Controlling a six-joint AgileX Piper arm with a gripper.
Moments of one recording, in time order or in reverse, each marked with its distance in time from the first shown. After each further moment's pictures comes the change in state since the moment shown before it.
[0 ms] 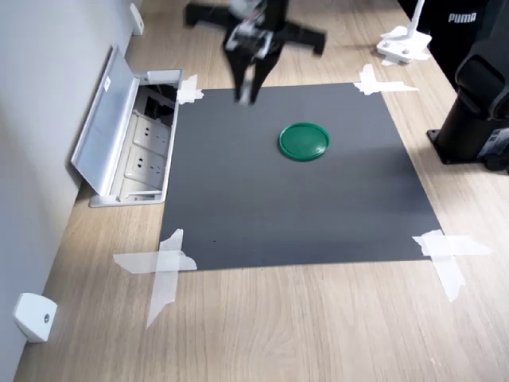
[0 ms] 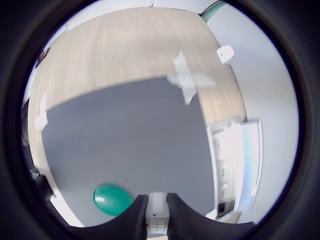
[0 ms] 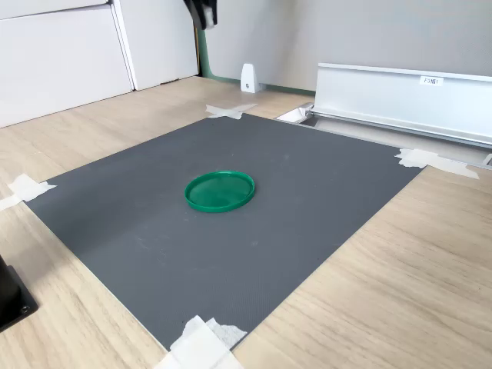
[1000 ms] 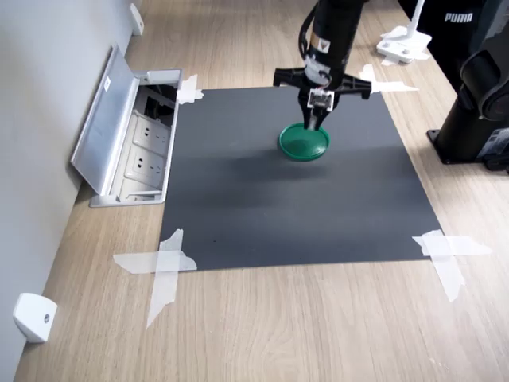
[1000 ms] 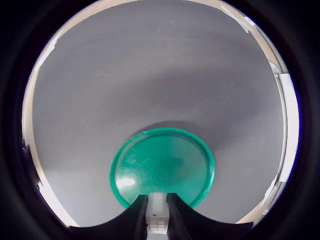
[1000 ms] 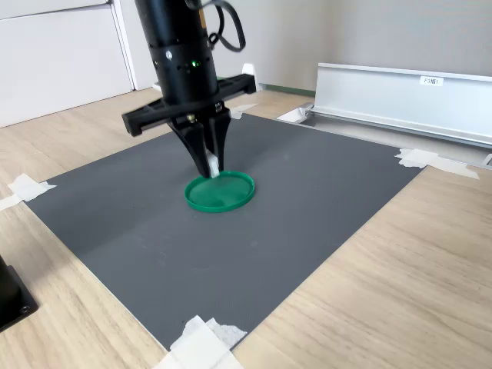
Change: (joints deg) arm -12.9 -4.0 38.8 -3.8 -29.0 -9.6
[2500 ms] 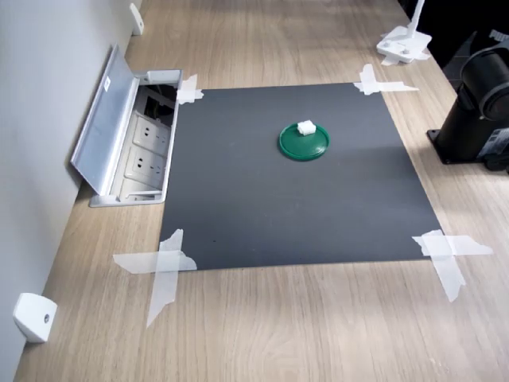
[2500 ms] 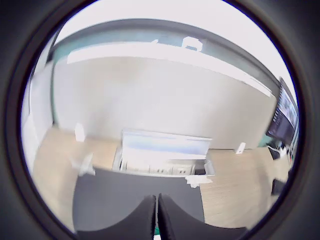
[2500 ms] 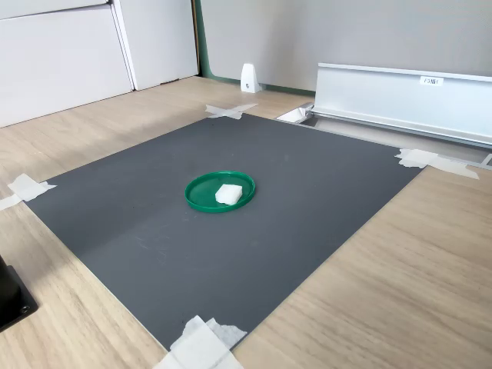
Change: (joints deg) arm 1.2 -44.7 -2.6 2.5 -7.4 73.5
